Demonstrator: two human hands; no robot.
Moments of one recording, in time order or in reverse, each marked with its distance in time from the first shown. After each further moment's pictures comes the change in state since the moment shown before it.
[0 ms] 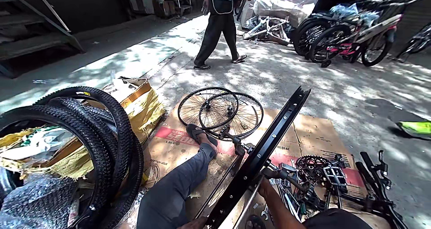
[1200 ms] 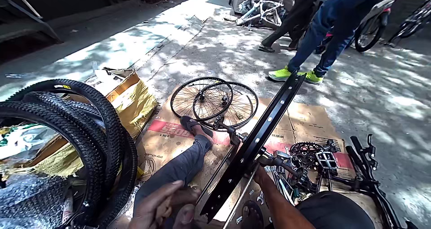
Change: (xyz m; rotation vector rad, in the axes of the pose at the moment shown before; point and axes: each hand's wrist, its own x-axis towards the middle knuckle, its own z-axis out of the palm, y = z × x) left_hand 0.019 0.079 -0.093 -0.657 0.624 0.321; right_hand -0.003 -0.002 0.000 -0.007 0.010 0.019
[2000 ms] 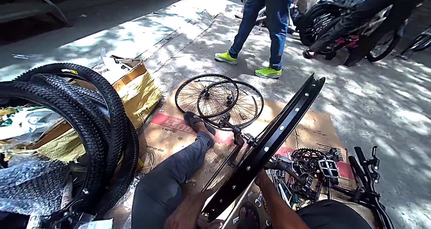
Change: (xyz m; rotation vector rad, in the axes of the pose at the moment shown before) left_hand -0.045 -0.048 -0.002 0.578 -0.499 -0.227; right_hand -0.011 -0.004 0.007 -0.016 0.015 -0.064
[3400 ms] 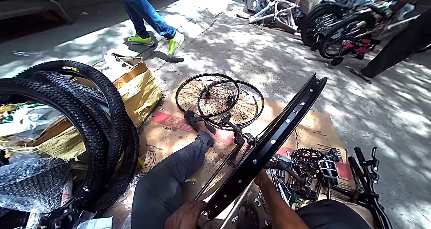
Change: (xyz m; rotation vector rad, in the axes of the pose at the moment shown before) left_hand -0.006 -0.004 0.009 0.136 -0.078 -0.048; right_hand -0.009 -0.002 0.003 0.000 -0.002 0.013
